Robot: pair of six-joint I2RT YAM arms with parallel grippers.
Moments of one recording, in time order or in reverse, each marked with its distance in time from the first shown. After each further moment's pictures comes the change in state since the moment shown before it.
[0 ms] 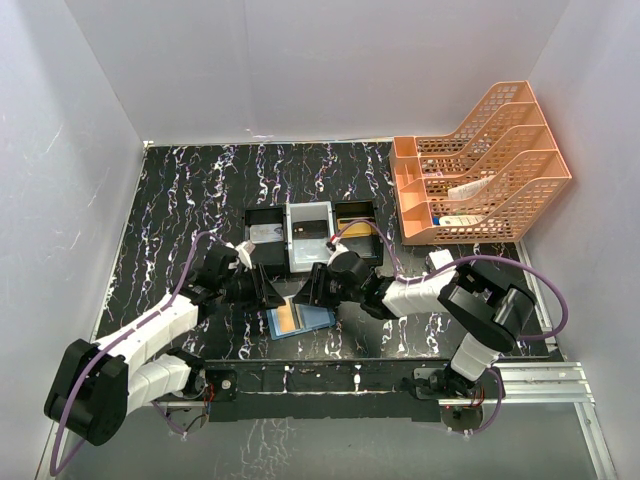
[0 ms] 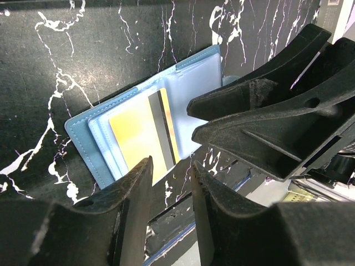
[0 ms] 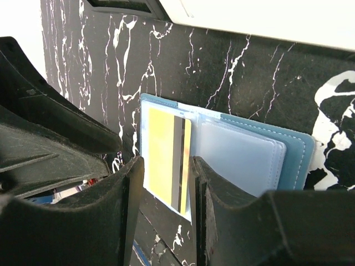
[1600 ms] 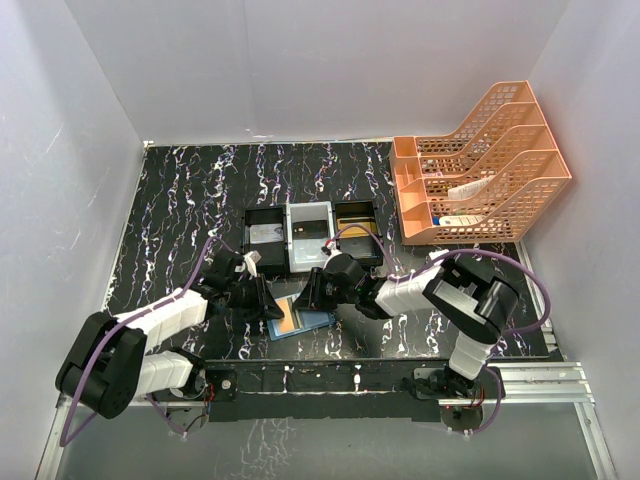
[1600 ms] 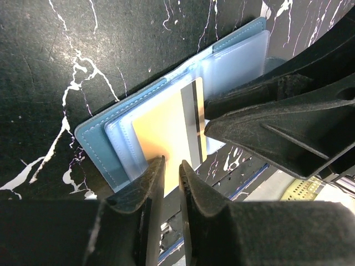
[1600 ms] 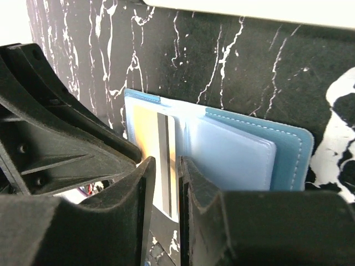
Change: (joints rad) left arm 0.000 0.150 -0.040 0.057 0.052 0.040; right arm 0.011 0.081 0.024 0.008 -0.032 0.026
